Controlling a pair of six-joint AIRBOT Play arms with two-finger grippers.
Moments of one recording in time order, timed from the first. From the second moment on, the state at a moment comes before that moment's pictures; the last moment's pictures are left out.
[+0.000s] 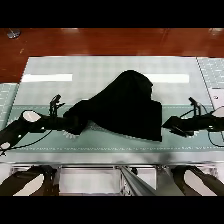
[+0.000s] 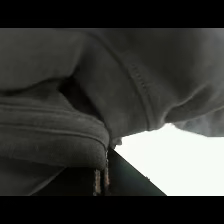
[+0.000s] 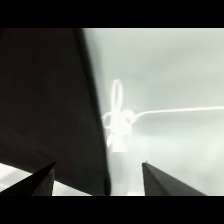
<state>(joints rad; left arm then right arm) -0.08 -1.08 0.44 0.71 -0.85 -1.21 -0.30 -1.06 0.54 -1.03 1.20 1.35</state>
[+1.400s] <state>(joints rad) 0.40 -0.77 1.65 0.77 -1.13 -1.33 -0.08 -0.93 1.99 -1.08 1.29 1.42</state>
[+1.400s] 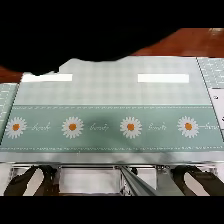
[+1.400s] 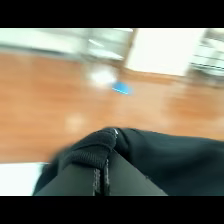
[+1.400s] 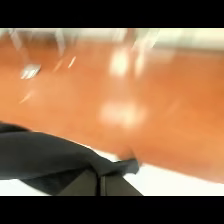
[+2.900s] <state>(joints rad) 0.10 -1.26 0.95 1.08 -0.79 -1.60 -0.09 -1.51 1.58 -1.16 1.01 1.57</state>
